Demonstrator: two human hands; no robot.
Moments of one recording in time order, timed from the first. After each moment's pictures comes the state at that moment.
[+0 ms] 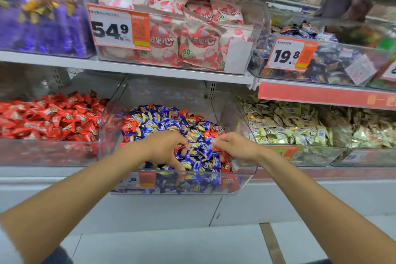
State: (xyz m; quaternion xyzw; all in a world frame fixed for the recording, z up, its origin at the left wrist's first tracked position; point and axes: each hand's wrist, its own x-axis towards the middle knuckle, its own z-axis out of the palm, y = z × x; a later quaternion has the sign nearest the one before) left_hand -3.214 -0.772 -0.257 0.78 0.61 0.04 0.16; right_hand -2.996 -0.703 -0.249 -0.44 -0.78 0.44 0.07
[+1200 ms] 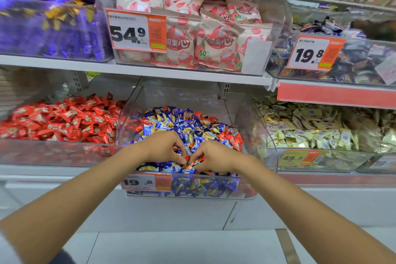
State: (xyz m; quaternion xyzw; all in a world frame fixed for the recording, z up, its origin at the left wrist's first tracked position) left_hand -3.250 -0.775 -0.266 0.74 0.64 0.11 0.20; right_hand -3.068 -0.726 -0.260 -0.31 -0.91 0.27 -0.02
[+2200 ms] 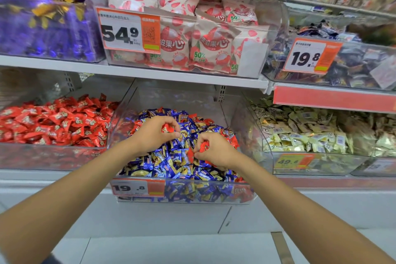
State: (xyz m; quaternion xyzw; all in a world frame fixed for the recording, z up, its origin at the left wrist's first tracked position) left_hand -3.262 -0.760 -0.262 0.67 0.63 0.34 0.20; right_hand -3.062 -0.699 -0.276 -0.38 -0.85 0.33 0.16
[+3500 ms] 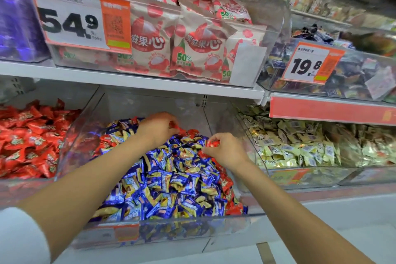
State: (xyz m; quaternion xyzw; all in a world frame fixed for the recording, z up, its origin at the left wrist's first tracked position) left_hand -3.247 -0.646 -0.275 0.68 0.70 0.21 0.06; right_hand -3.037 -0.642 -0.272 -0.57 -0.77 0.21 0.19
